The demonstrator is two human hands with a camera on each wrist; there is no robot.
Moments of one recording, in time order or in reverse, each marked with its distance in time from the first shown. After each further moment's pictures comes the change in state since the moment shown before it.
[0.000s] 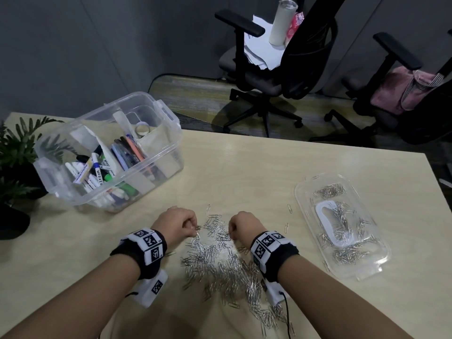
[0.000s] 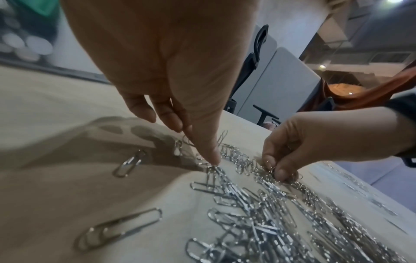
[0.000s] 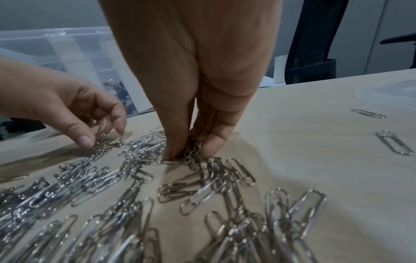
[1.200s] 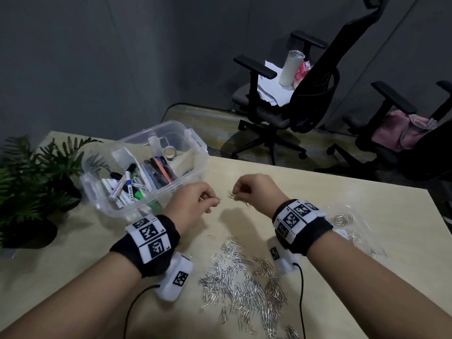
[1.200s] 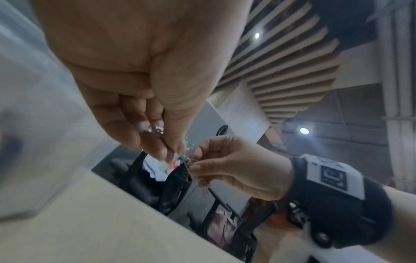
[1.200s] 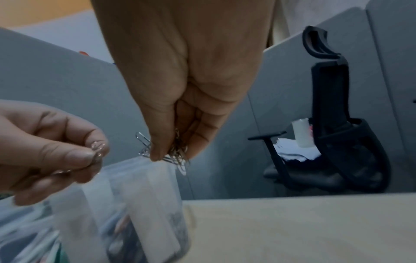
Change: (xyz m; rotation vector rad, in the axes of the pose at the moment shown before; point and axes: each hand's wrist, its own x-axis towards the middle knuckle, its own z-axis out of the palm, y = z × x) left_hand -0.034 0.065 -0.116 -0.432 0.314 0.080; right_hand -0.028 -0.083 -0.130 0.142 0.386 -0.323
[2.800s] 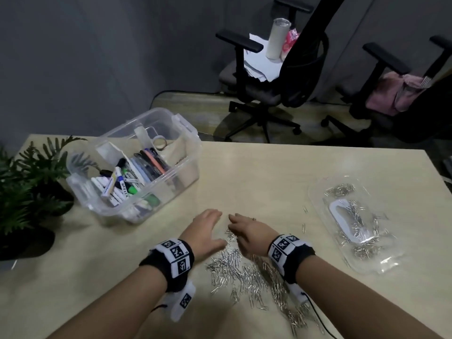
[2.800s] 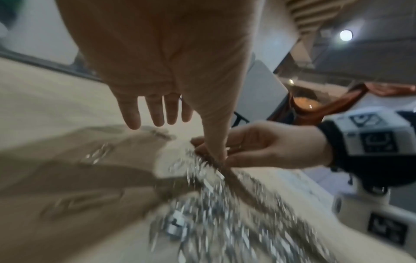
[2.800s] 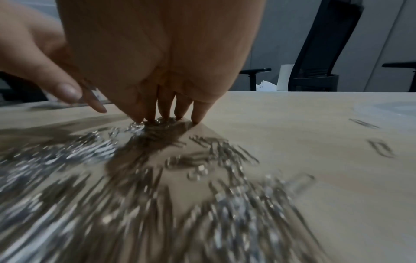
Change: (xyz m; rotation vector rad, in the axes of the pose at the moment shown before) left_hand -0.028 -0.080 0.075 0.428 -0.327 0.054; right_hand -0.062 0.080 0.130 -0.140 -0.340 -0.030
